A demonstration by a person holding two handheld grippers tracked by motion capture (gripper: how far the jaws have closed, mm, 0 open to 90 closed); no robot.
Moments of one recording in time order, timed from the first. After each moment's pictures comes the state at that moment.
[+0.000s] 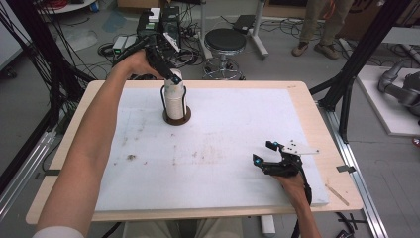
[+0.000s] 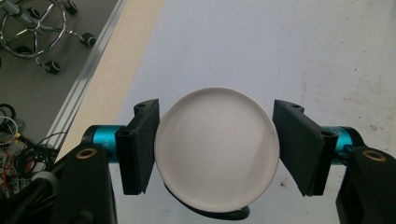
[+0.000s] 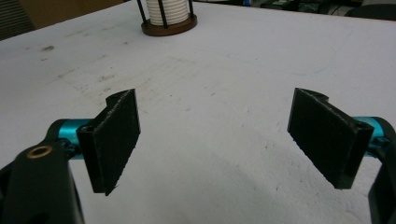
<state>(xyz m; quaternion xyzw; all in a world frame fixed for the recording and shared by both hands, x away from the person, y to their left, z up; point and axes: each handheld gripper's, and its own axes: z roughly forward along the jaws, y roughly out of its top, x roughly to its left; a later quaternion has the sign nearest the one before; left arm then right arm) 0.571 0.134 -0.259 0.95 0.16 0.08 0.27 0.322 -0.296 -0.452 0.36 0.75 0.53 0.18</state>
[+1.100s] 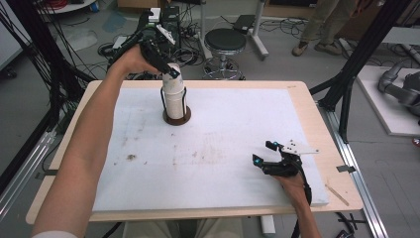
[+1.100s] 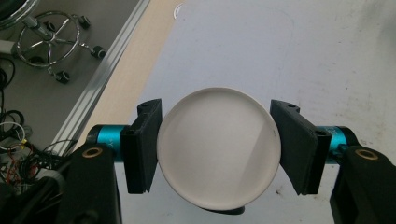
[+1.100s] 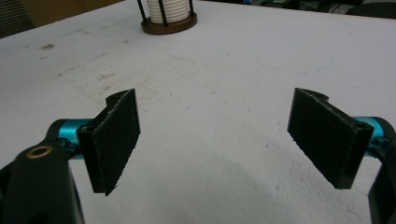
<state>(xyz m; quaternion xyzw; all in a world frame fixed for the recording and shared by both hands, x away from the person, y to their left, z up) 0.564 0.145 -0.237 0.93 0.18 0.09 0.30 0.322 -0.295 -0.452 0.36 0.75 0.53 0.17</state>
